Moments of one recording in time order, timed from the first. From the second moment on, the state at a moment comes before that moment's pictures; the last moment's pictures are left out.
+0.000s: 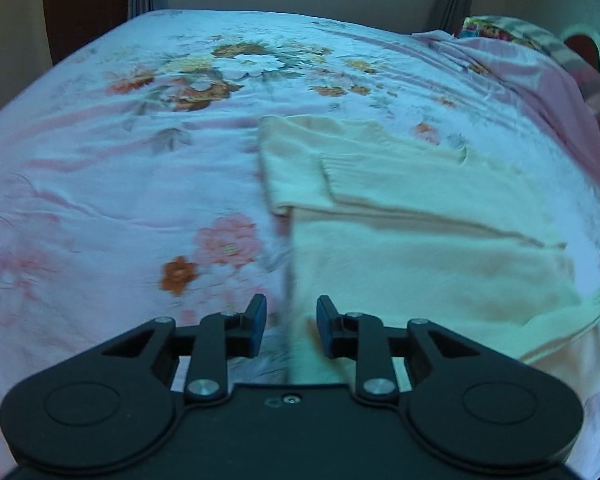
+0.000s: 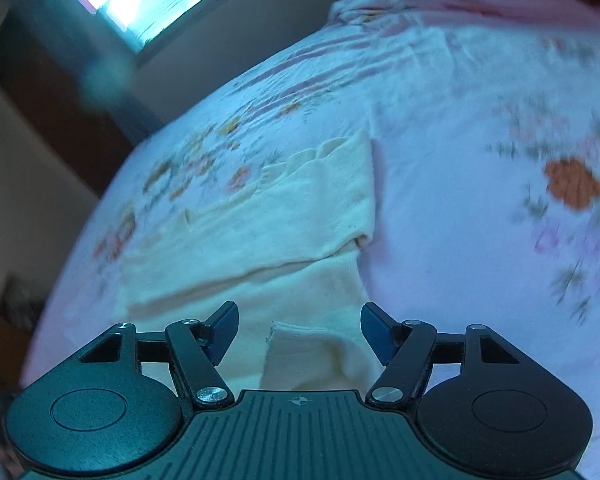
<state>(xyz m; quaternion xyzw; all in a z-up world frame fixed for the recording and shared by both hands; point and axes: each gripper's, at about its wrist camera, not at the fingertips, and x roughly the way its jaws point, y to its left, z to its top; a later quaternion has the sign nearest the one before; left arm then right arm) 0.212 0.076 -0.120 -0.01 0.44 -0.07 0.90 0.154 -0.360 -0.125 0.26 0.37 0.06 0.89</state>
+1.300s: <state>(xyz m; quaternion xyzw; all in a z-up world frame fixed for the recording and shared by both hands) 0.185 0.064 -0.146 0.17 0.43 -0.18 0.87 0.116 -0.370 -0.138 0.11 0.37 0.00 0.92</state>
